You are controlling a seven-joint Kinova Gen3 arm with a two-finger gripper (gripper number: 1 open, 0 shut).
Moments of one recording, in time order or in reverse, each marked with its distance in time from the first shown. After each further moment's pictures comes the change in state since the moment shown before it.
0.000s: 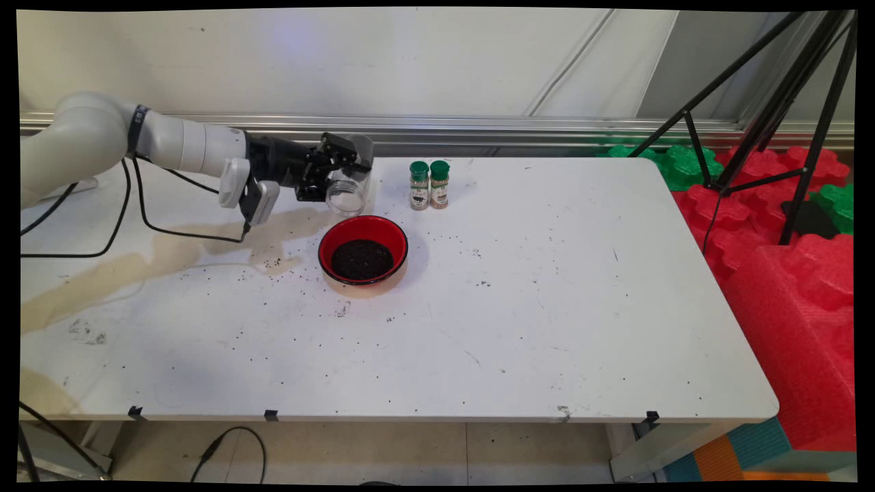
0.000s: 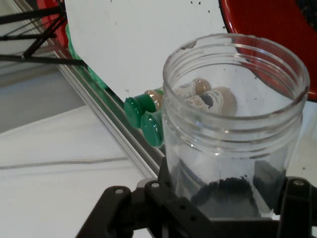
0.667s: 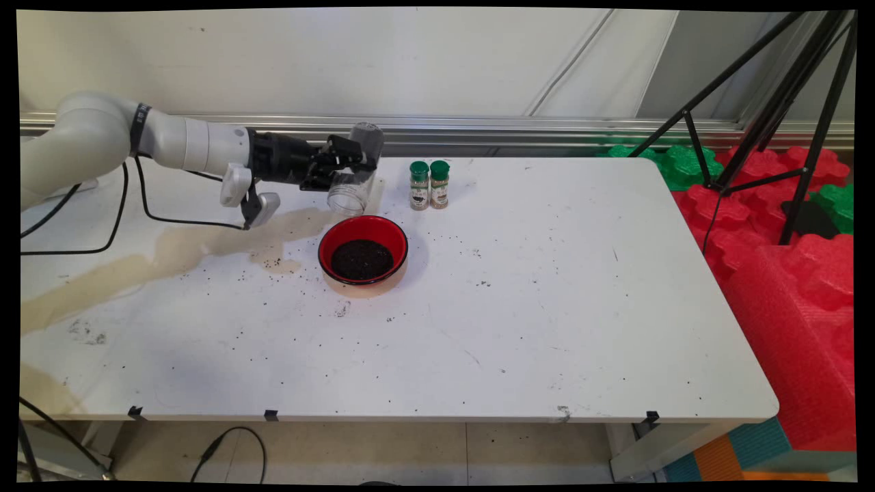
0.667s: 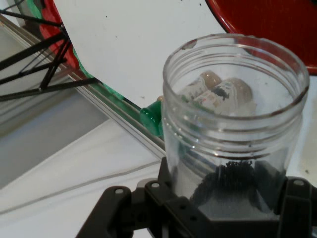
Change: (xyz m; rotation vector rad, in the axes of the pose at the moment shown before) arm 0.006 -0.009 0.002 0.023 -0.019 0.255
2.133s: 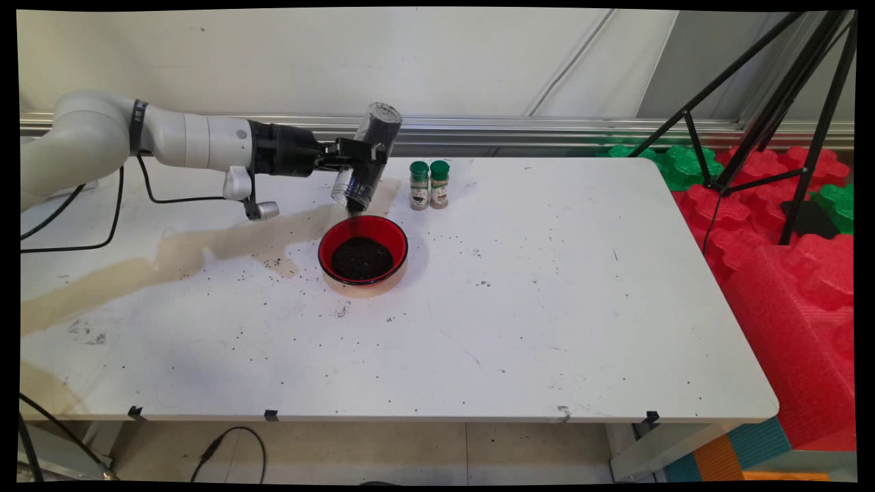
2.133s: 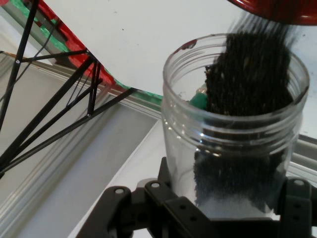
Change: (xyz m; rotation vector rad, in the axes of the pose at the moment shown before) arm 0.007 -0.021 -0.002 0.071 -0.040 0.366
